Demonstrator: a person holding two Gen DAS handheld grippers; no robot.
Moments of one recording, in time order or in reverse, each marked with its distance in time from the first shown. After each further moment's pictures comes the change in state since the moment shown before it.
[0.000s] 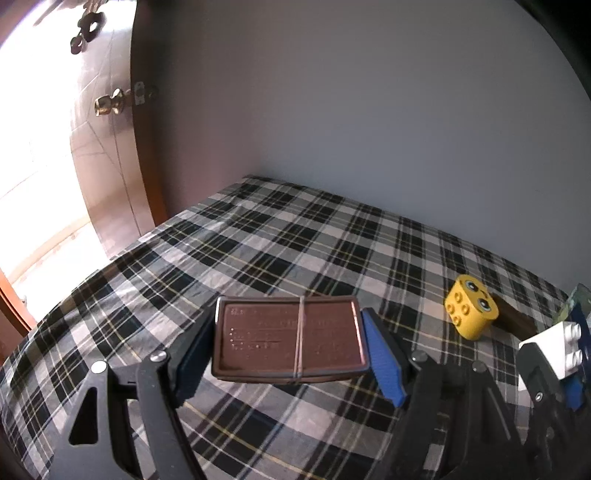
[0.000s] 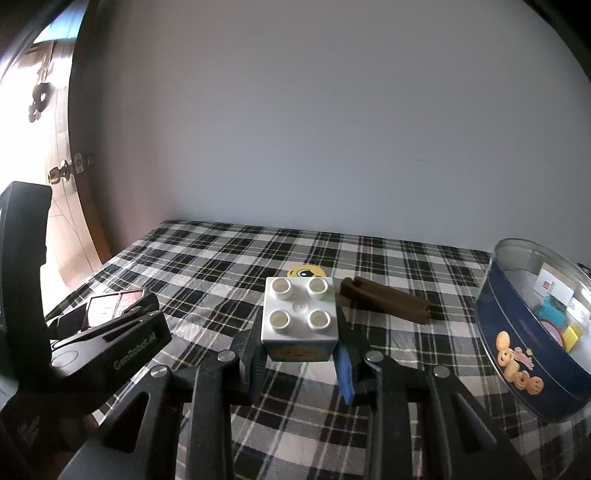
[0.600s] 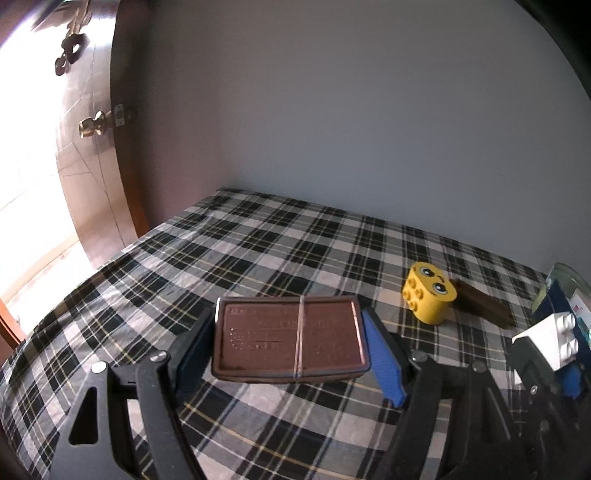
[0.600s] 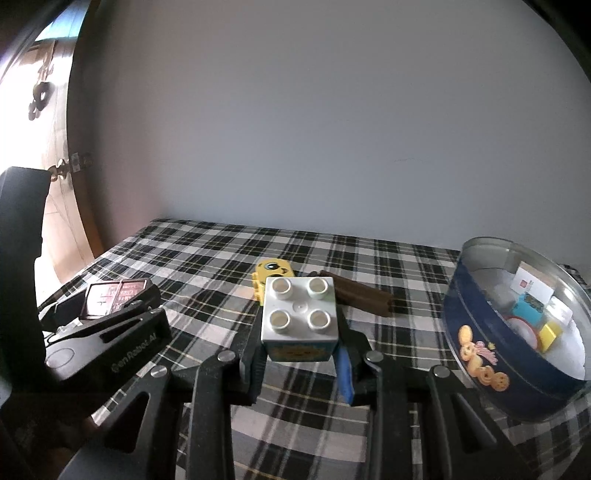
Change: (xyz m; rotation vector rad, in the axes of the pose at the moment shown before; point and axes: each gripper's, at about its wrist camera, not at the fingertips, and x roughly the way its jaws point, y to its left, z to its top) left arm -0.025 -0.031 -0.012 0.056 -0.043 -0.051; right arm -0.022 -0.033 -0.010 -0.014 -0.015 -0.026
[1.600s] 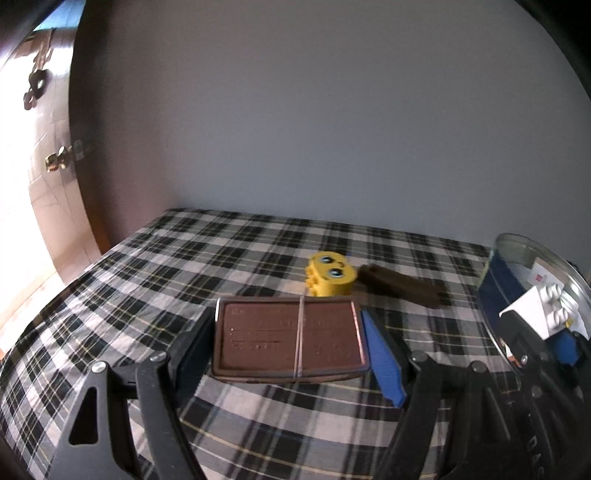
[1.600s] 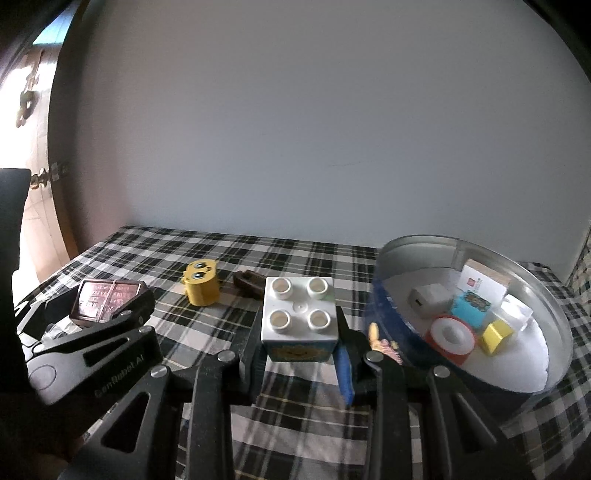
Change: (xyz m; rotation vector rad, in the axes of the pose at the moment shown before) left arm -0.035 -0.081 -0.019 0.112 -0.057 -0.095; right arm -0.024 -0.075 -0.008 0.012 -0.035 -0.080
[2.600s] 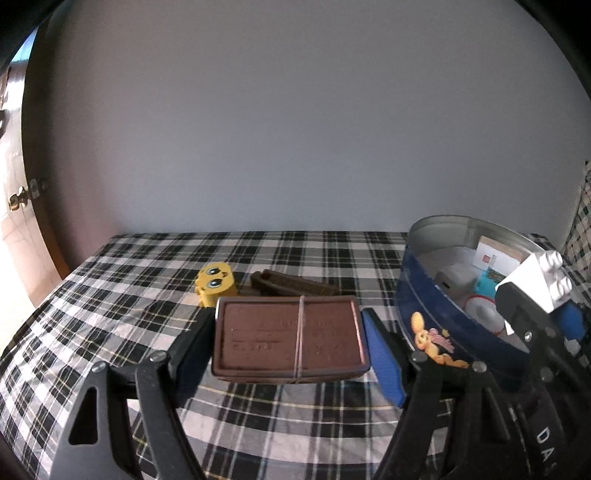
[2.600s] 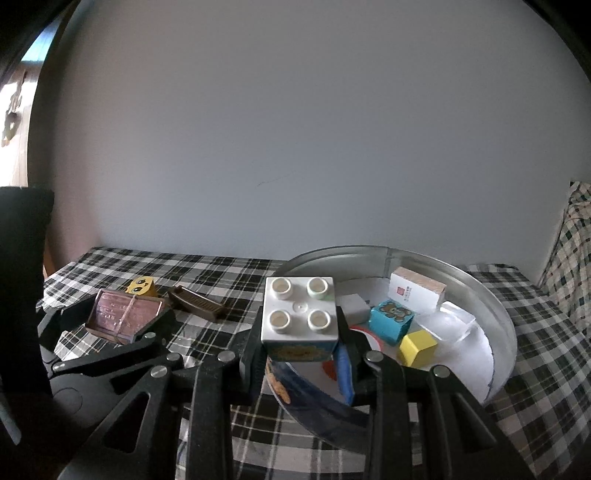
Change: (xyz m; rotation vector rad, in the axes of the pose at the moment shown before) left arm -0.014 -0.100 -0.002 0.113 -0.032 -0.109; right arm -0.022 -0.083 -0.004 0.043 -0.071 -0.081
